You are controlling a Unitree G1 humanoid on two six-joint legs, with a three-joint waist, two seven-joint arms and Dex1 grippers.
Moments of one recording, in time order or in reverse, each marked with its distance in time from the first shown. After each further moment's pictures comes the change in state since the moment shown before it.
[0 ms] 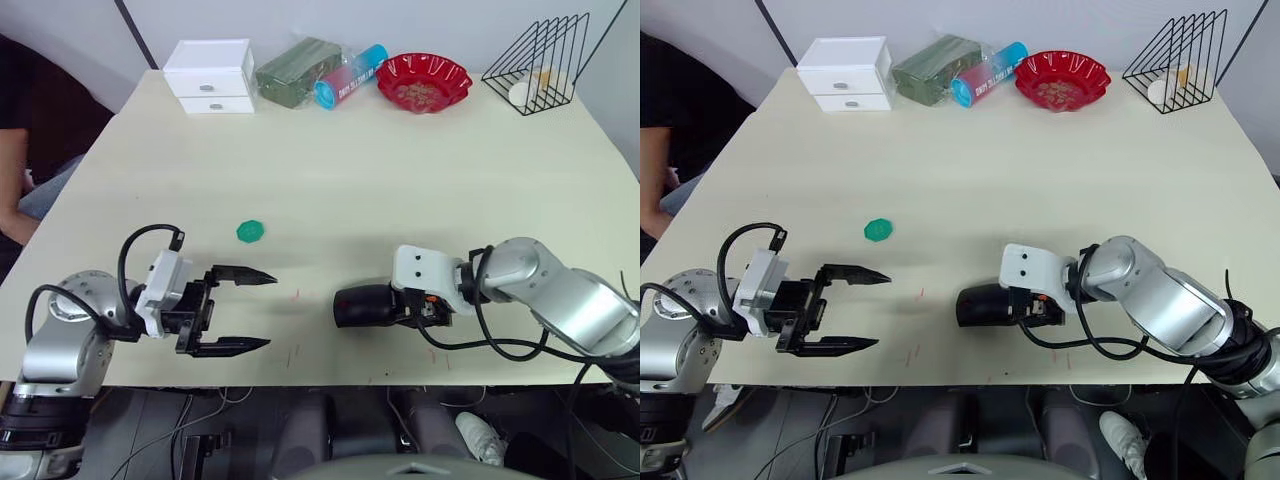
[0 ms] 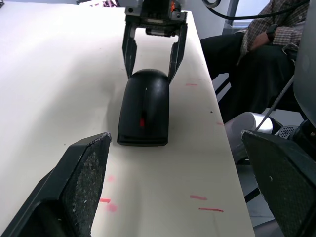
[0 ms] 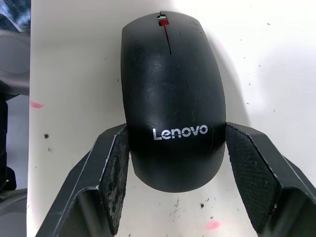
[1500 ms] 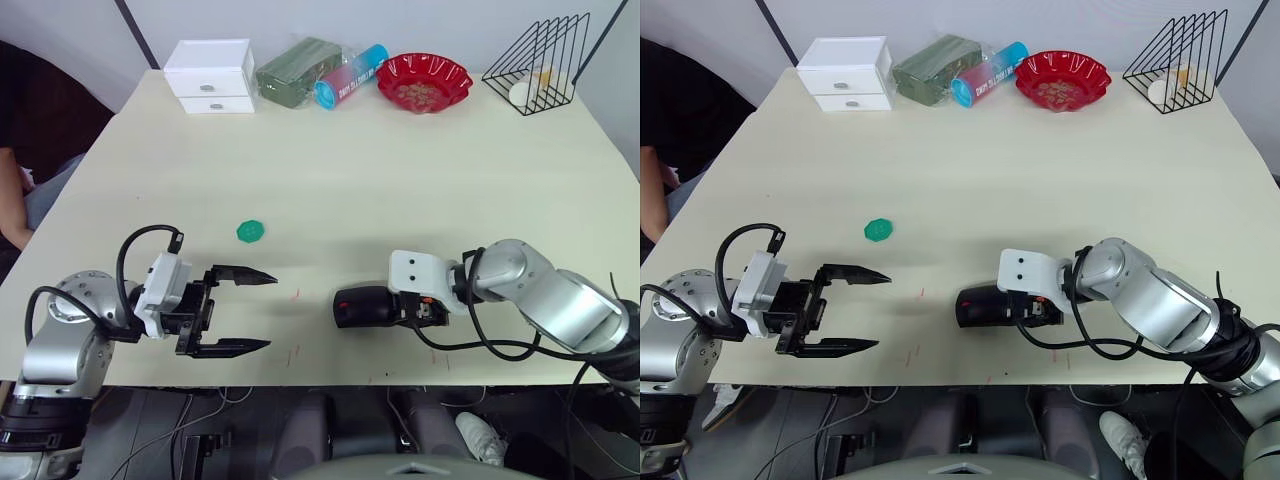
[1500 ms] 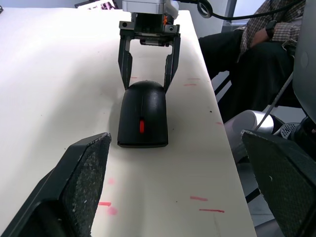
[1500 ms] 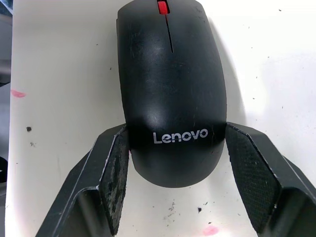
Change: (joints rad) left arm 0.006 -0.001 0.000 -0.001 0.001 -0.034 0.000; right arm -0.009 0.005 0.062 0.057 -0.064 -0.065 0.013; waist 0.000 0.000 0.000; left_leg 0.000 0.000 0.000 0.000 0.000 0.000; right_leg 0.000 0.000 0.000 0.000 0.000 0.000
